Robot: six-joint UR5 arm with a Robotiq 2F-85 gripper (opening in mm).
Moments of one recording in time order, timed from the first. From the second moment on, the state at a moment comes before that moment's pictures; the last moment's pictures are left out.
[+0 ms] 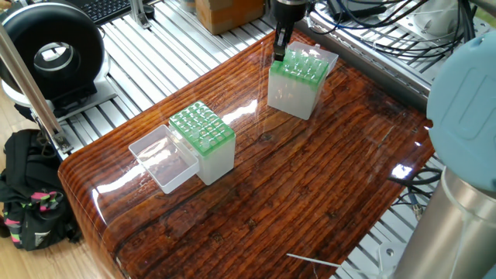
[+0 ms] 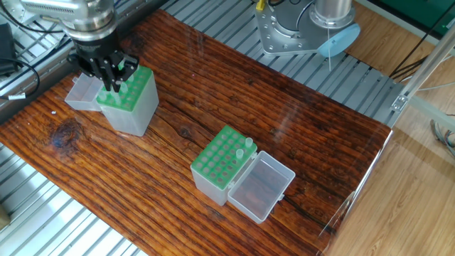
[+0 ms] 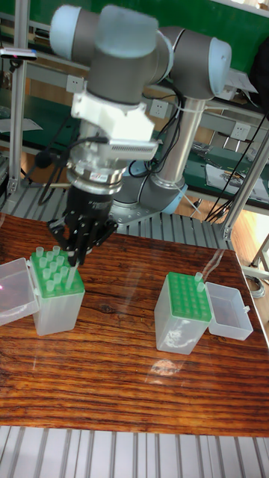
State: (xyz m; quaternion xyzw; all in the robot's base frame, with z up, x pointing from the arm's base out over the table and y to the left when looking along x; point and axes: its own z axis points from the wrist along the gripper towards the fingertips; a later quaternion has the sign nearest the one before) arm 0.587 -0.097 0.203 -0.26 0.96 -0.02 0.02
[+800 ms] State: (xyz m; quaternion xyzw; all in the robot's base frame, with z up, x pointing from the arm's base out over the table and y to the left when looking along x) arm 0.585 -0.059 0.274 -0.24 0.97 -0.02 0.02
